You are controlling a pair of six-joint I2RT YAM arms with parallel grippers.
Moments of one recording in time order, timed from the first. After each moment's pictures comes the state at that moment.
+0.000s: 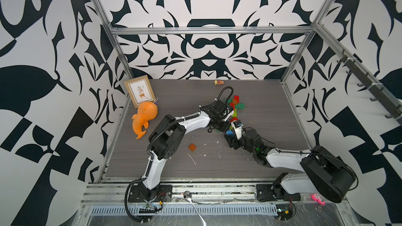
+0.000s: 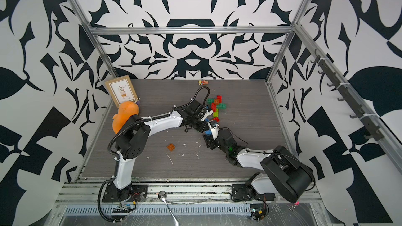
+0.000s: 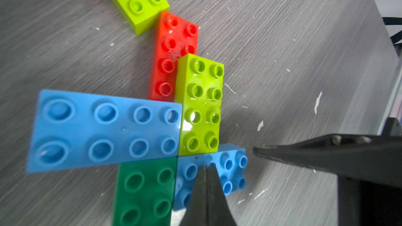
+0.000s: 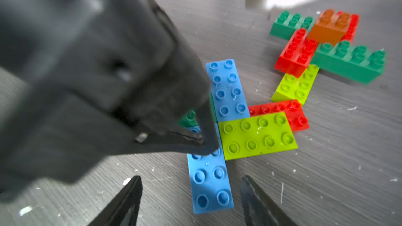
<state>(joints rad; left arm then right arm) -0.82 2.08 1.49 -0.42 0.35 -0.18 0.63 1.32 0.29 0.54 0.00 0.13</state>
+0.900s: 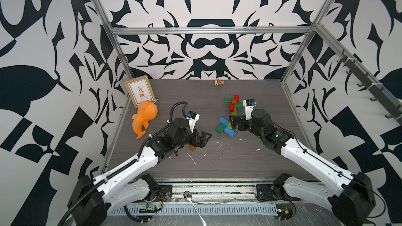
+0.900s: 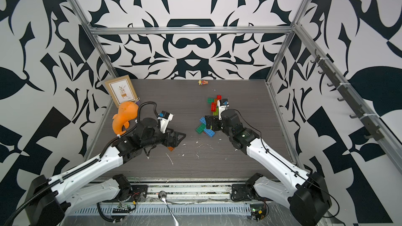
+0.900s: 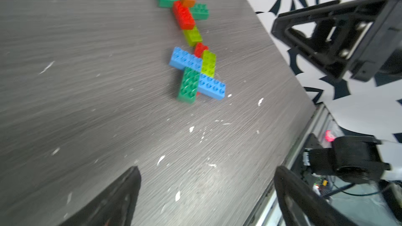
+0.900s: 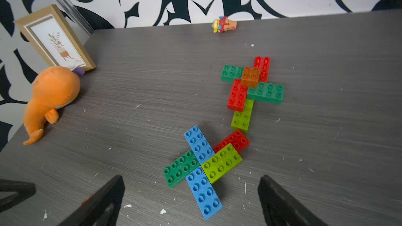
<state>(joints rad) -0.76 0.99 0.64 -0.25 0.18 -0.46 0.58 1.08 0.75 -0.22 0.10 0.41</state>
